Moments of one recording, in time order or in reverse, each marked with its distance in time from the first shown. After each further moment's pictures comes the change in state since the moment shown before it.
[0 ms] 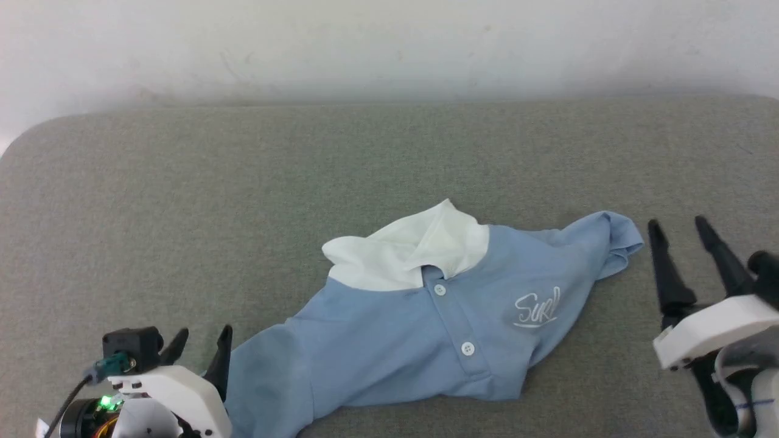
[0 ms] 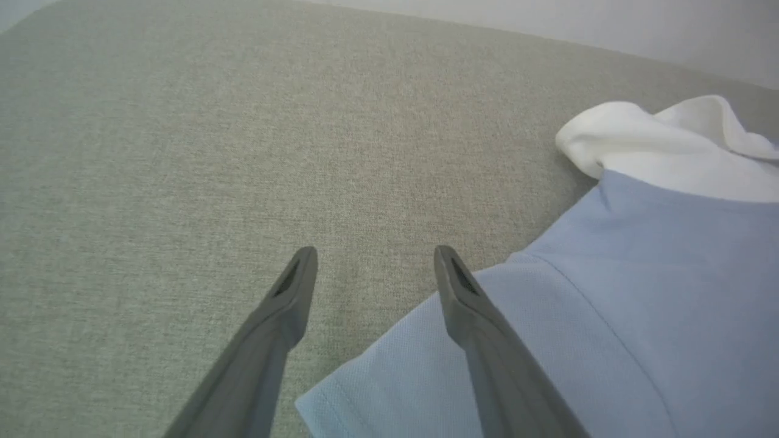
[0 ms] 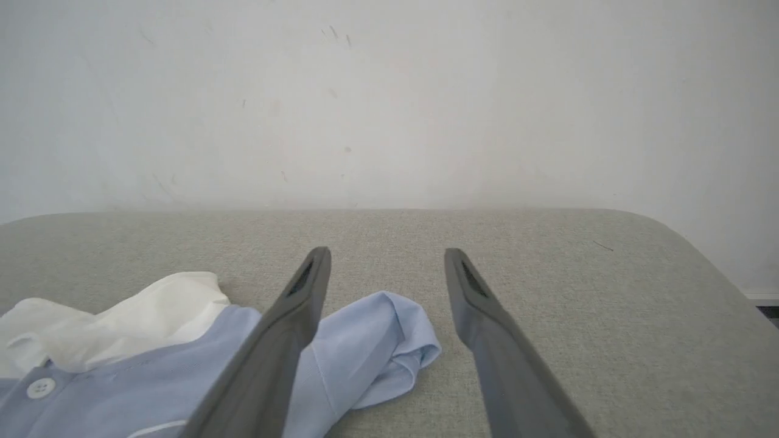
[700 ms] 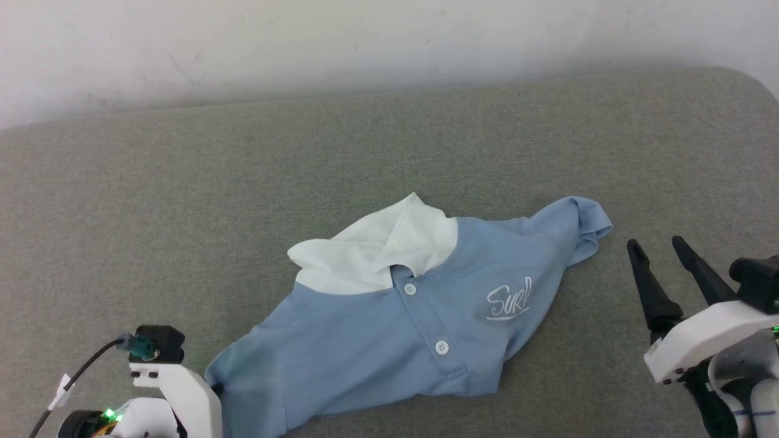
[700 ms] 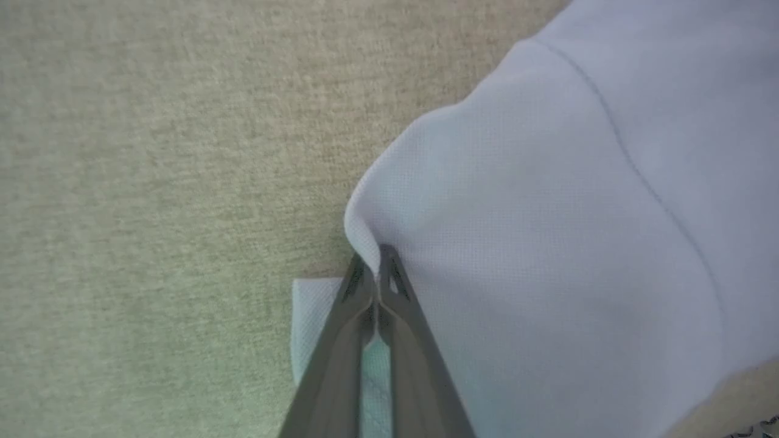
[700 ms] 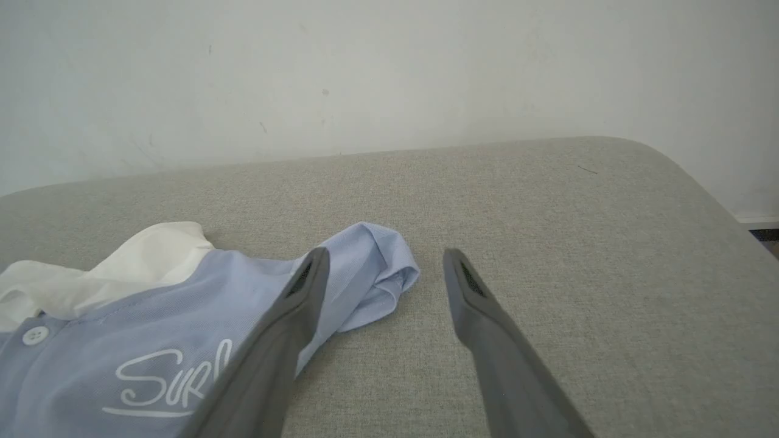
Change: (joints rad) left arm 0.007 0.138 -0.076 -0.036 -0.095 -0.033 0.575; right arm 0.083 0.049 0.024 -0.139 0.007 0.000 0.143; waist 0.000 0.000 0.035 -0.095
